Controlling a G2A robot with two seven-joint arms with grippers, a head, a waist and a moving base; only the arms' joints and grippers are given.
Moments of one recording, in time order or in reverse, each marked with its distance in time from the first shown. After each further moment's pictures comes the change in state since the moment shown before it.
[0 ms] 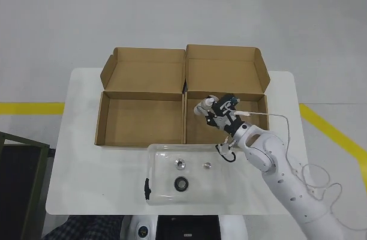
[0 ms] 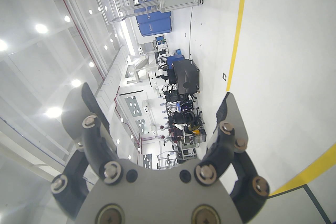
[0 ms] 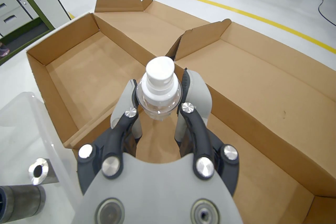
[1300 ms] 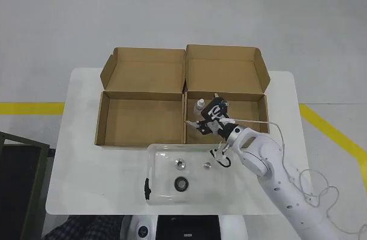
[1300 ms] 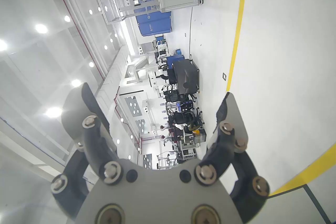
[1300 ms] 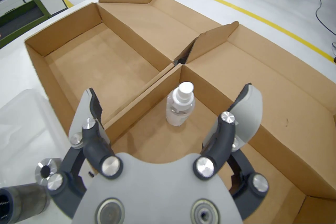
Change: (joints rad) left arm 0.000 0.000 0.000 0.000 0.000 0.000 0.000; right arm -0.077 -0.021 0.023 -0.171 -0.074 -0.013 0.142
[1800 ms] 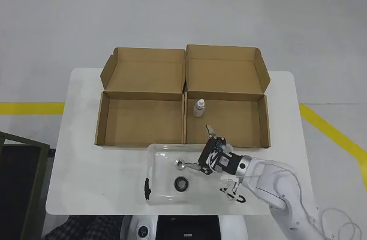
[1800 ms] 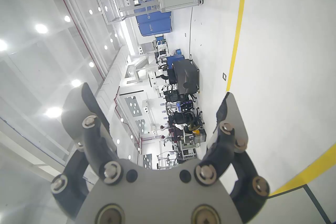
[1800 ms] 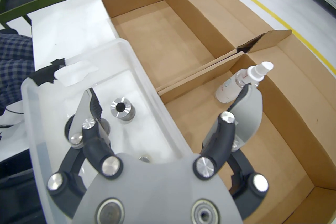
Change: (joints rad) left arm 0.000 0.000 0.000 0.000 0.000 0.000 0.000; right arm -0.295 0.058 0.110 -0.311 -0.108 -0.271 0.107
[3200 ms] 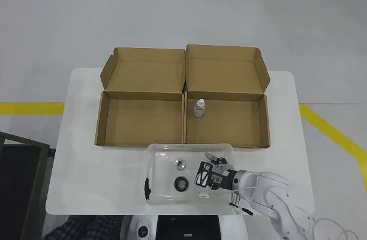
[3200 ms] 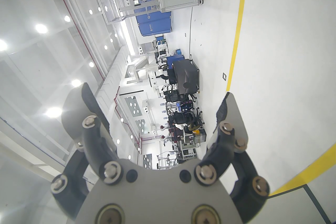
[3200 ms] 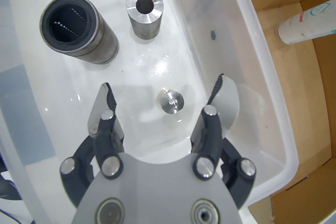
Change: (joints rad) left arm 0.000 0.000 0.000 0.000 0.000 0.000 0.000; right arm -0.038 0.027 -0.058 0.059 -0.178 -0.057 0.239
